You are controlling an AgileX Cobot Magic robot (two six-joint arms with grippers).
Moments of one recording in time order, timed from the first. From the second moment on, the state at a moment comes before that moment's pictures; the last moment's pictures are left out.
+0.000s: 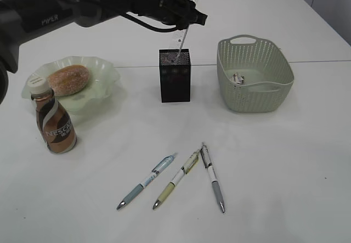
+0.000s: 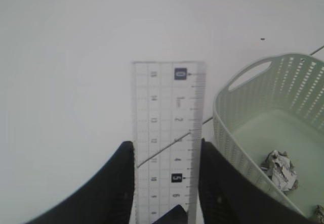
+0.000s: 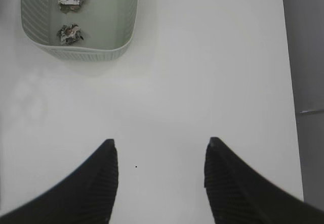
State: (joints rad) left arm -0.54 2.44 -2.26 0.09 0.39 -0.06; right arm 0.17 1.41 -1.52 -0.28 1.25 0.17
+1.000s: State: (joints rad) left arm -0.54 2.44 -2.26 0.10 0.40 -0.06; right arm 0.17 1.41 -1.52 -0.28 1.25 0.17
